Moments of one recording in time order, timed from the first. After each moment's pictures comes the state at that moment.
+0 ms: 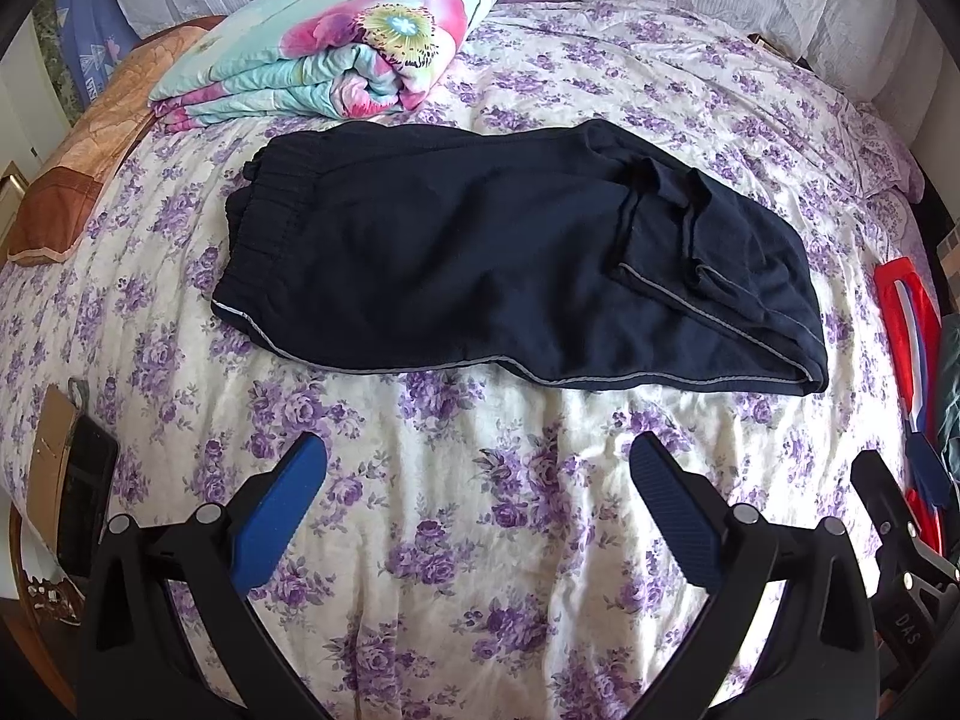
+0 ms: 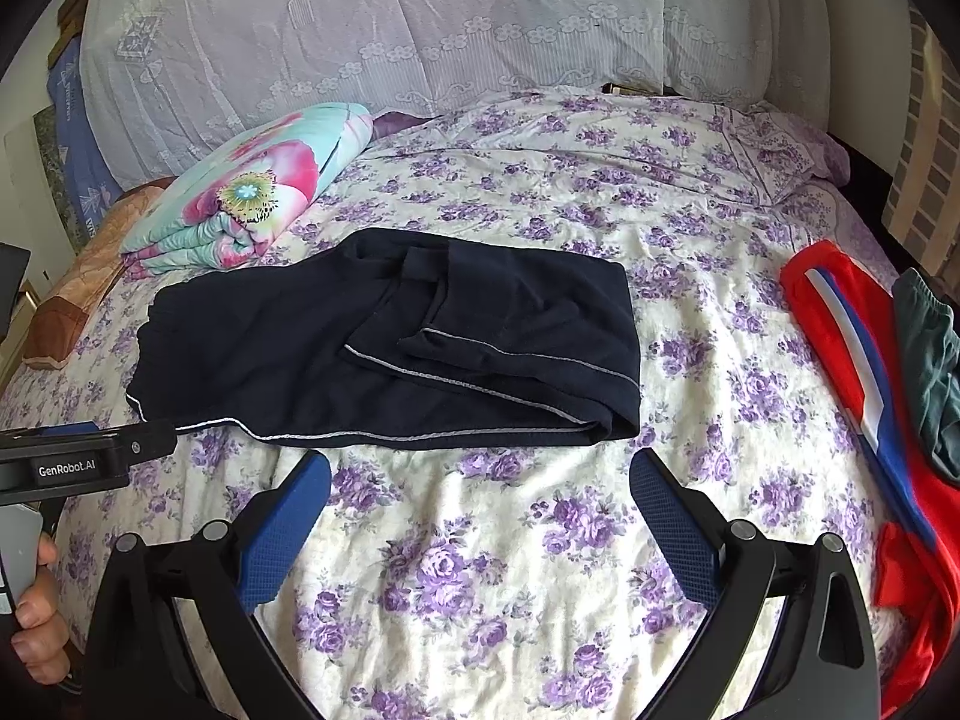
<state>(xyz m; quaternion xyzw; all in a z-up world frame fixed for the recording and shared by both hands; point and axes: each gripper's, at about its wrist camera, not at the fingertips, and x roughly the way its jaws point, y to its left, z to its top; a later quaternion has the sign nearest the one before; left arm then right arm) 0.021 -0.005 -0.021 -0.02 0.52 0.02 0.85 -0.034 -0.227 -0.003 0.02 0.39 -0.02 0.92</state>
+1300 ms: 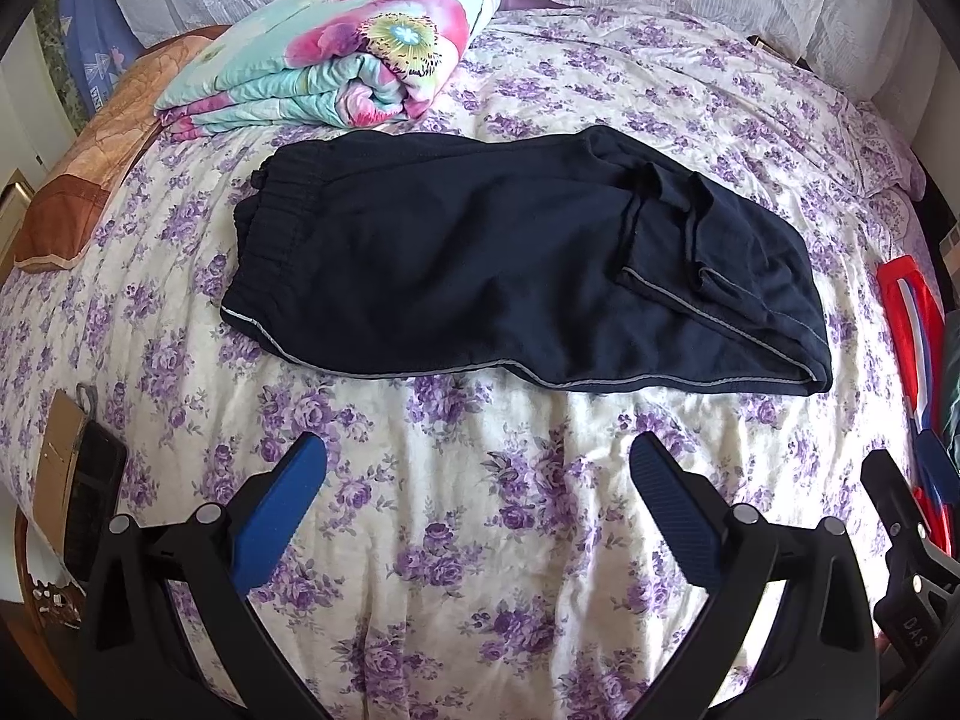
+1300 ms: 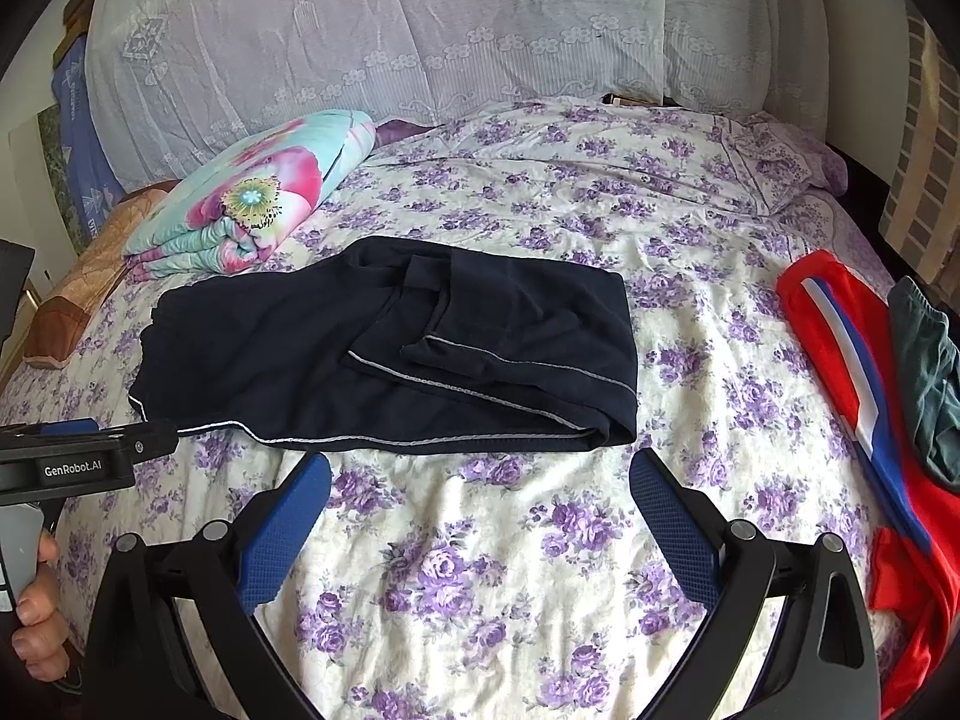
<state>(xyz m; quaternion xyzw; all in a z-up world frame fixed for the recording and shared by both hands) 0.021 -0.004 -0.017 -0.01 0.53 0.03 0.84 -0.037 -0.224 0.001 0.02 0.38 -0.02 0.92</state>
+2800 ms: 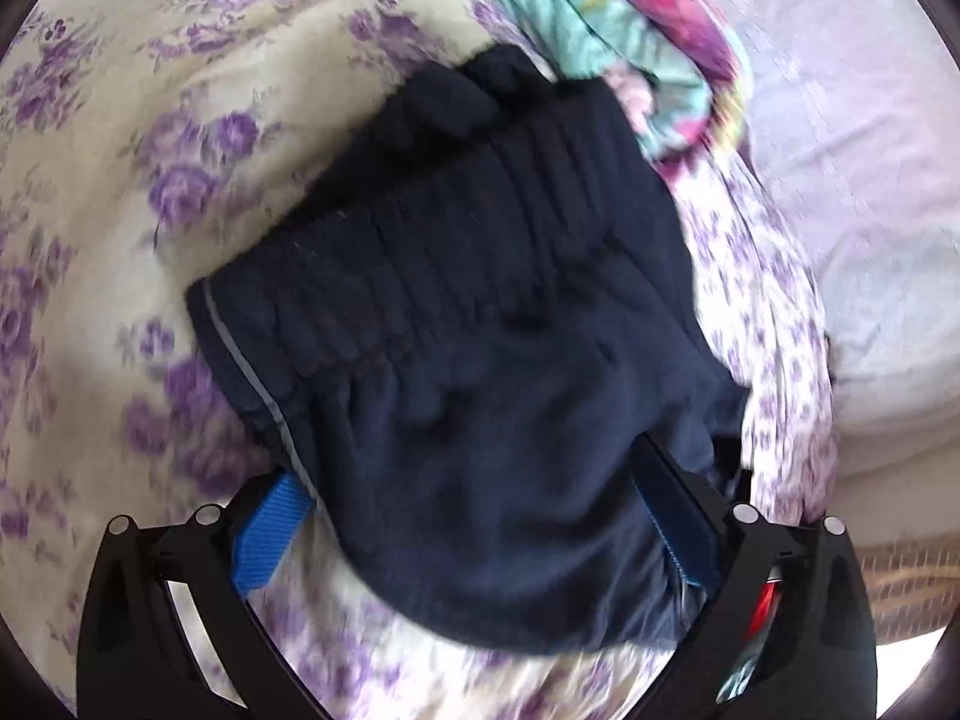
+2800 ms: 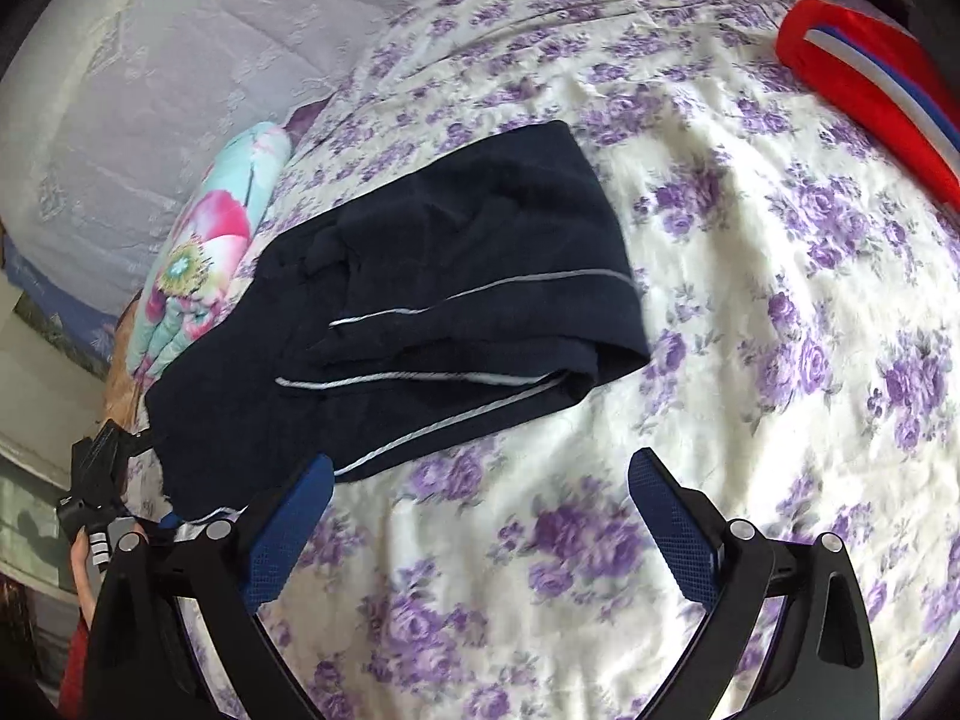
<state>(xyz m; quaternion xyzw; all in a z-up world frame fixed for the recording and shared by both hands) 0.136 0.170 -0.138 -0.42 0.51 0.05 0.75 0.026 -0.315 -0.086 0.25 0.44 -0.02 0.86</state>
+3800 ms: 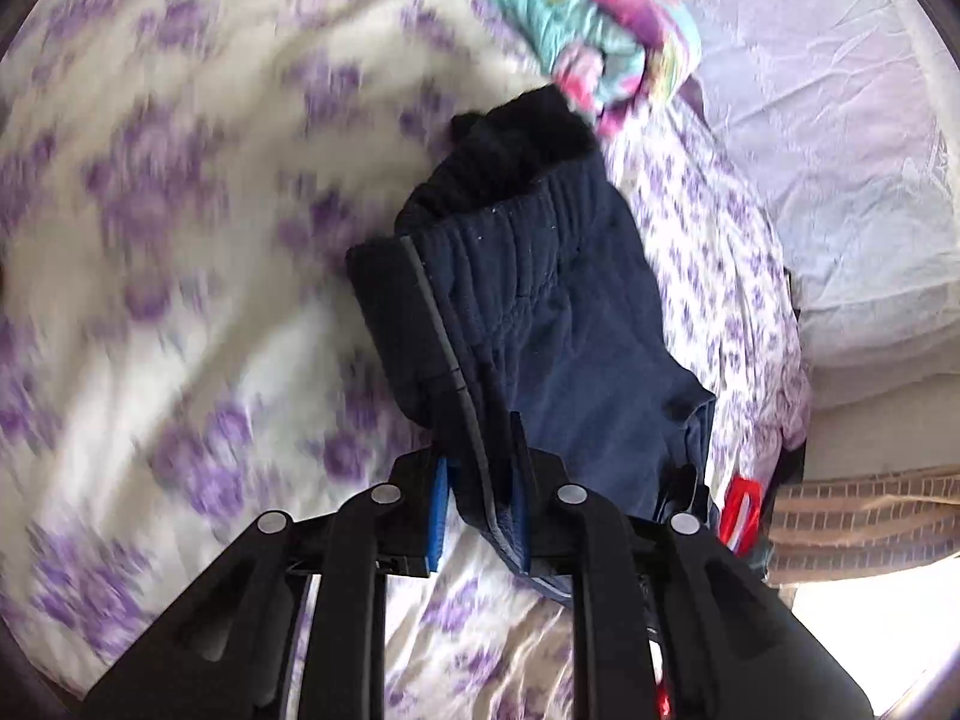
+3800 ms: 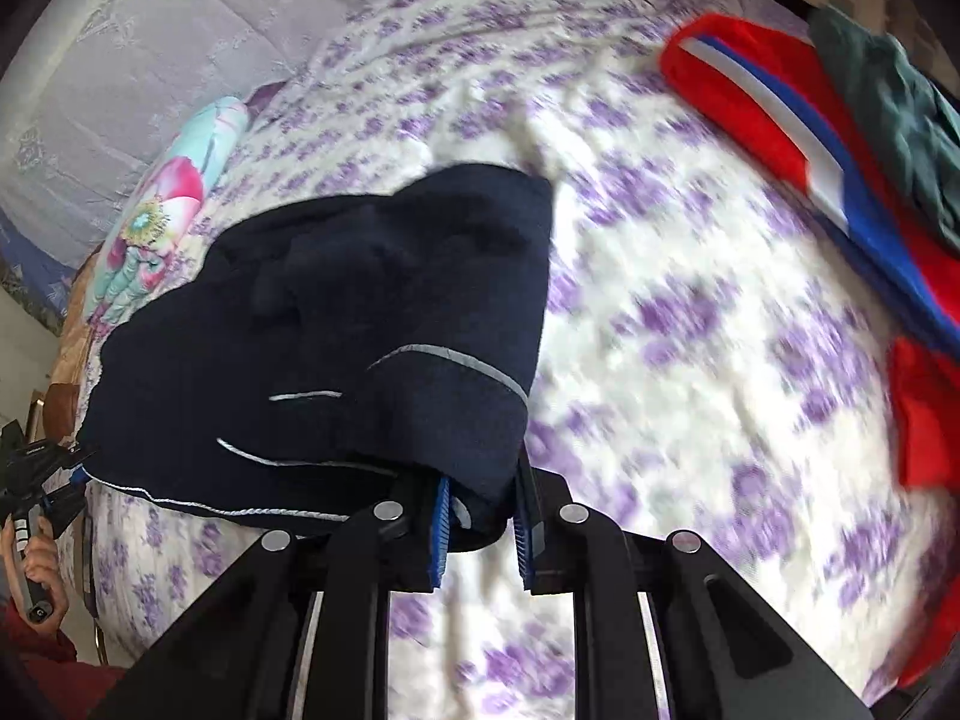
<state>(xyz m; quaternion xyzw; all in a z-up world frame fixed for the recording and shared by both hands) 0.025 0.180 -0.104 -0.41 0.54 -0.02 0.73 -0.075 -0.385 -0.081 0.20 0.49 -0.06 0.85</state>
